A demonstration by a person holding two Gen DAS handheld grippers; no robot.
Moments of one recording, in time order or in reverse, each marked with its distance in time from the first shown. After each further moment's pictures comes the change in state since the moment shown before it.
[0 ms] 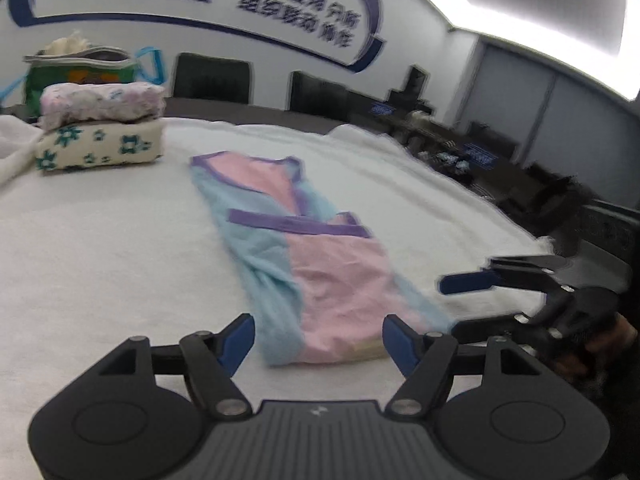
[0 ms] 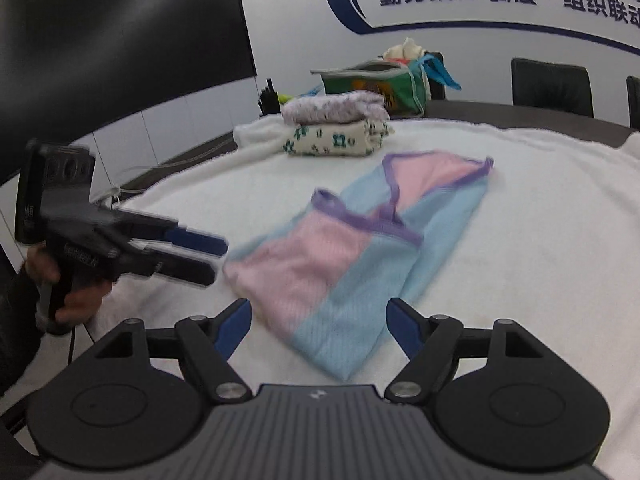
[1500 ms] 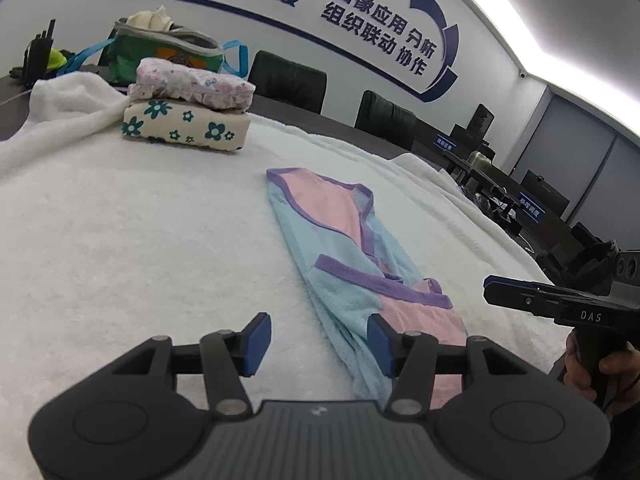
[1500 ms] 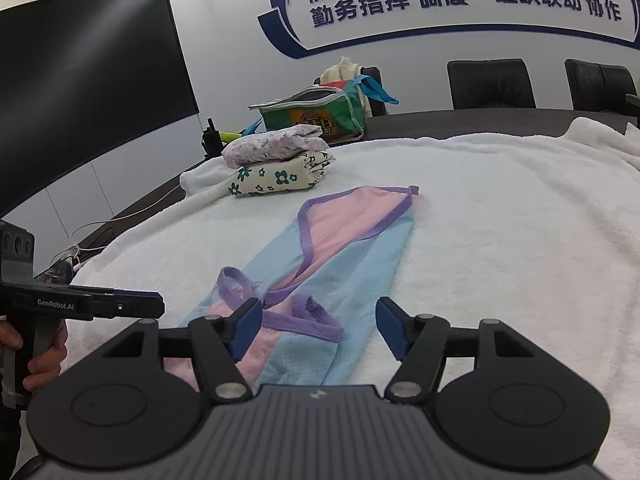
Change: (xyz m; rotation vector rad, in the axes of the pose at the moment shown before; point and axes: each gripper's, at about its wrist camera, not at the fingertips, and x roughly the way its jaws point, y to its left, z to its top) left arm -0.031 0.026 -0.009 -0.225 -0.036 0.078; right arm -0.009 -0.022 0.023 0.159 -0.087 -0.120
